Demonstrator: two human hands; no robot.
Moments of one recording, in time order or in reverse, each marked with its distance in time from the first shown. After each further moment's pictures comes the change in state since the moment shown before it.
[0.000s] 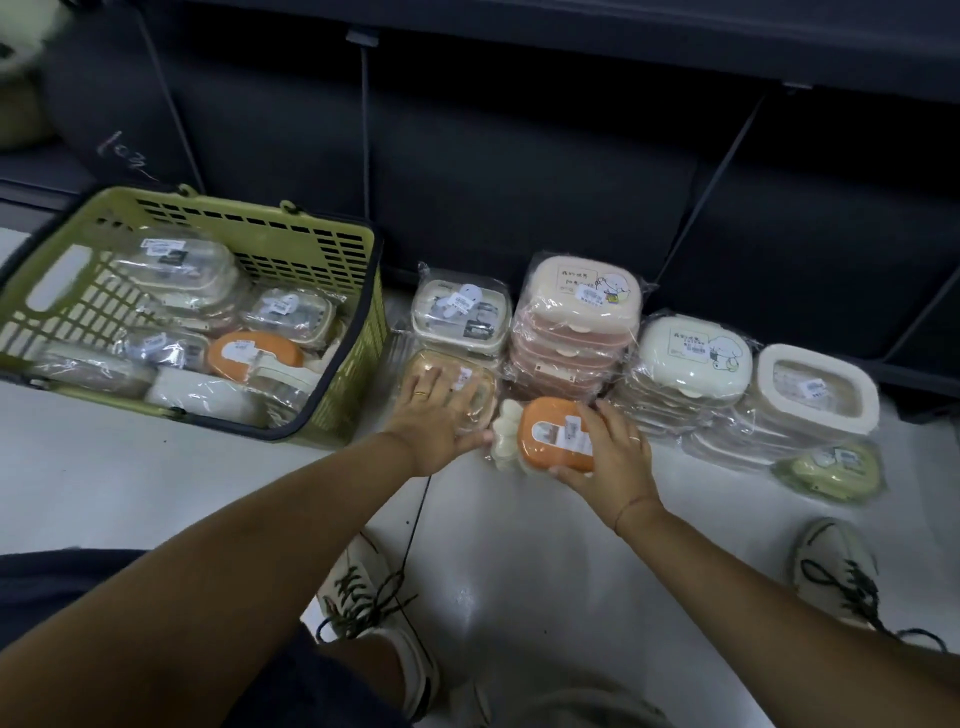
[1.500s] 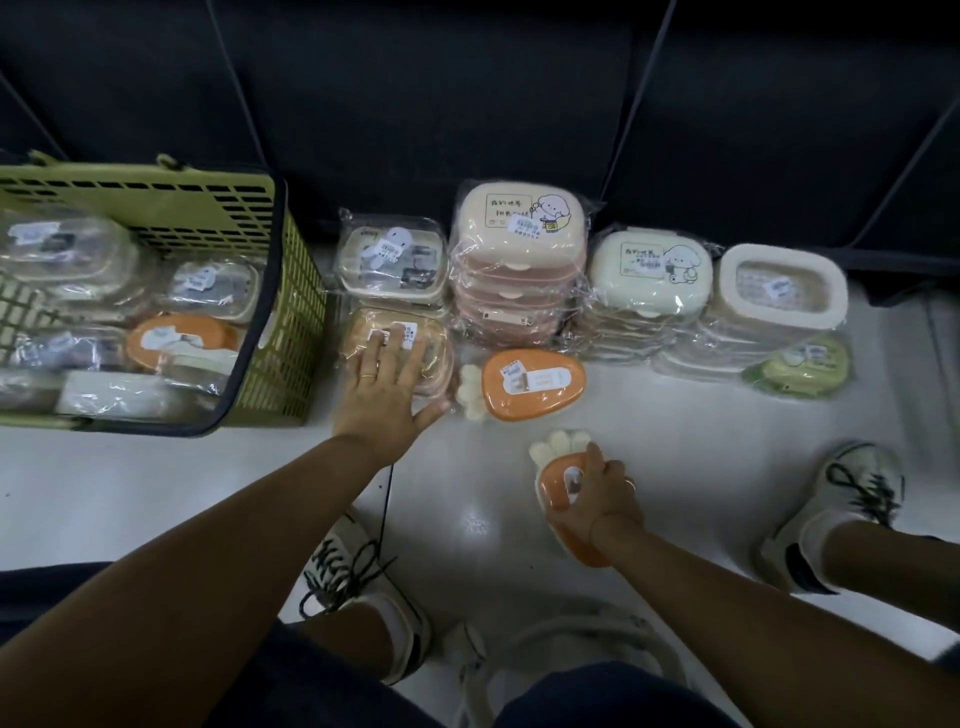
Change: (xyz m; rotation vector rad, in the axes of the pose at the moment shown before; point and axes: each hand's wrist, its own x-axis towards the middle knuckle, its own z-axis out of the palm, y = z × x) left_hand 0.010 0.009 0.046 0.068 0.118 -0.091; right_hand -0.068 0.053 0.073 0.045 -0.380 0.535
